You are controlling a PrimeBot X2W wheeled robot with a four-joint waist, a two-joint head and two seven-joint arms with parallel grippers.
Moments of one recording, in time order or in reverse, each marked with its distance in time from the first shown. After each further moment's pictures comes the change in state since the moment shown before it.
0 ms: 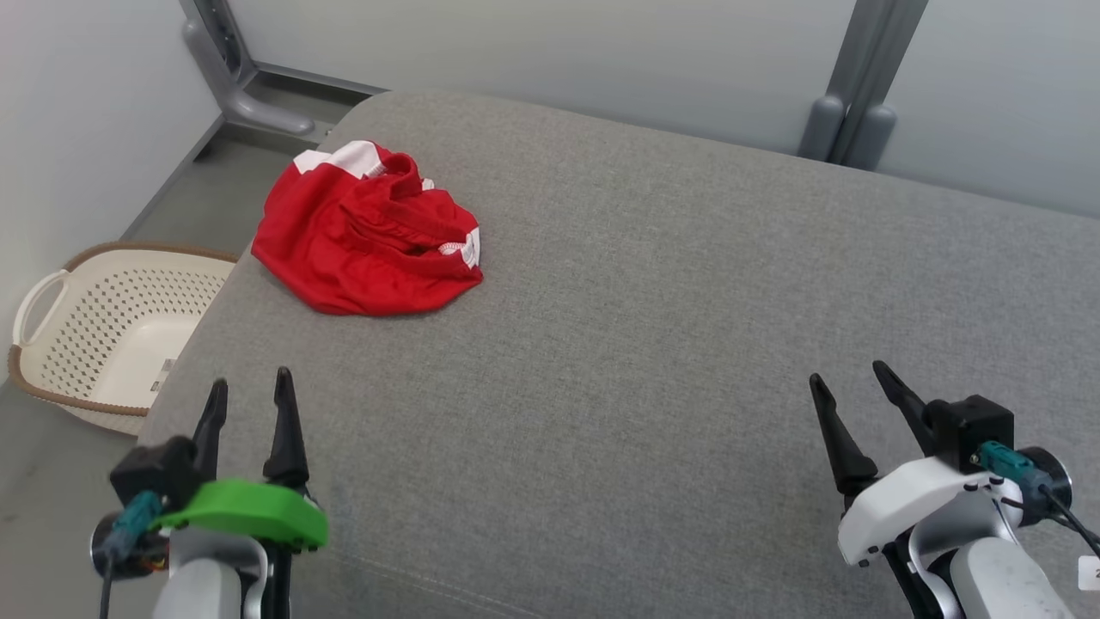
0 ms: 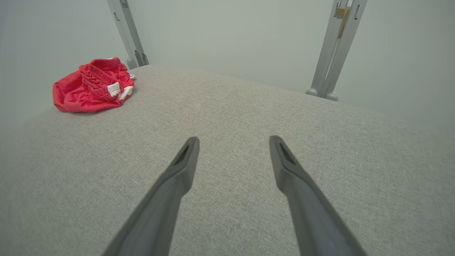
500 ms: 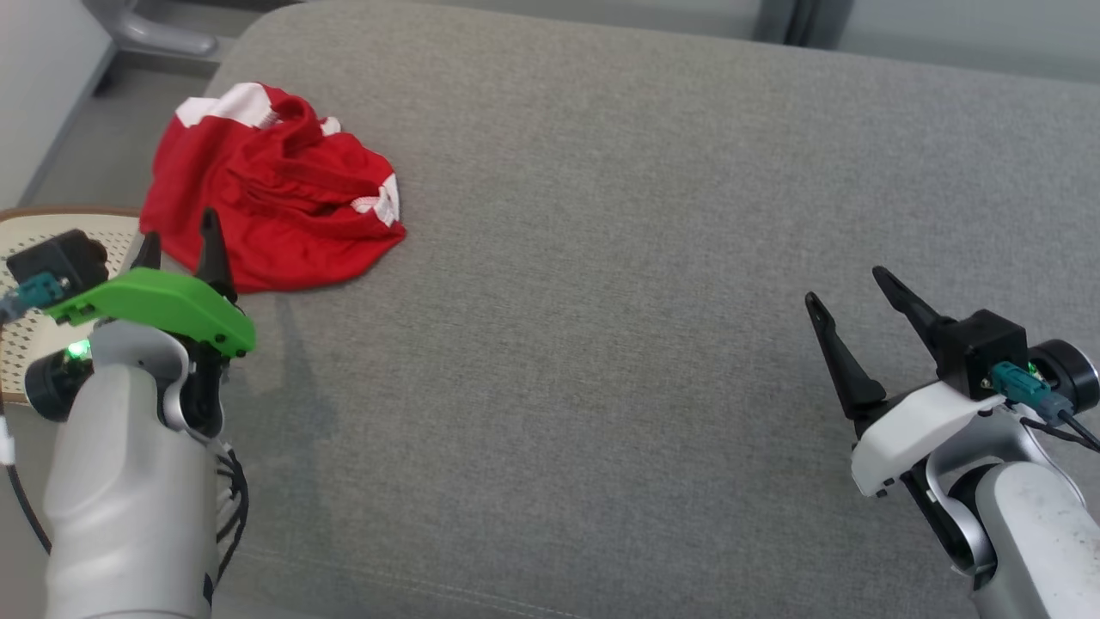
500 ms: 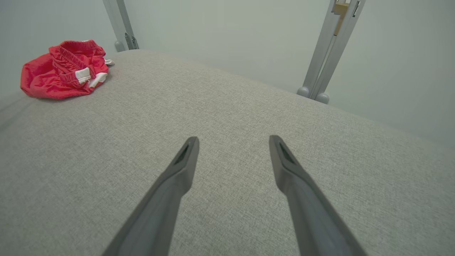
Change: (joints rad) left arm -0.506 0.066 0.066 0.394 -0.125 0.021 0.209; right arm -0.121 -0.130 0.084 -0.132 -0.001 0.000 0.086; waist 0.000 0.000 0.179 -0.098
